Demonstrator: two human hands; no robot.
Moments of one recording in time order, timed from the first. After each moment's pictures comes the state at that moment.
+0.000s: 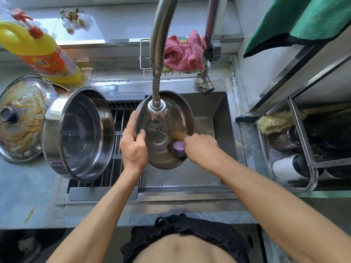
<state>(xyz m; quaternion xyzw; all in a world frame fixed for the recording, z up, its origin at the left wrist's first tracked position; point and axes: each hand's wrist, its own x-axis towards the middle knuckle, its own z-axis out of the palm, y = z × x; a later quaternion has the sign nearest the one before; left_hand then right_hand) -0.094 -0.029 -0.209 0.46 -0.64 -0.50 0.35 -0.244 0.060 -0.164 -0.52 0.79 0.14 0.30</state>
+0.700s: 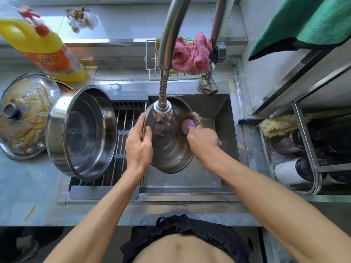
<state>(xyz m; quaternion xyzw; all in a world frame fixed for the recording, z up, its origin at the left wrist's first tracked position) -0.092 -0.032 -0.216 0.49 -0.66 -0.48 0.29 -0.255 0.048 -0.201 -0.53 0.80 0.22 0.16</state>
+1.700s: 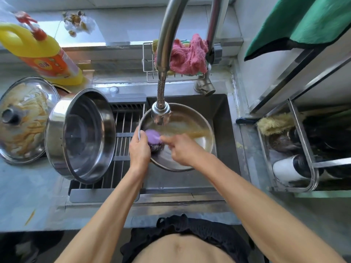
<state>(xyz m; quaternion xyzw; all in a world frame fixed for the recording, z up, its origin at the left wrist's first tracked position) -0.101 -0.035 -0.223 0.59 -0.55 -0.55 0.25 -0.226 0.047 -0.195 -0.55 0.75 -0.13 0.34</state>
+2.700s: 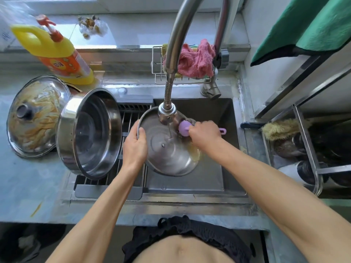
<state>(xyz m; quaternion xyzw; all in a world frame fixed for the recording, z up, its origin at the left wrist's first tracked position) -0.078 -0.047 -0.204 0.56 -0.64 -0.48 0.22 -0.273 0.034 -0.193 -0.61 0.76 0.19 0.11</state>
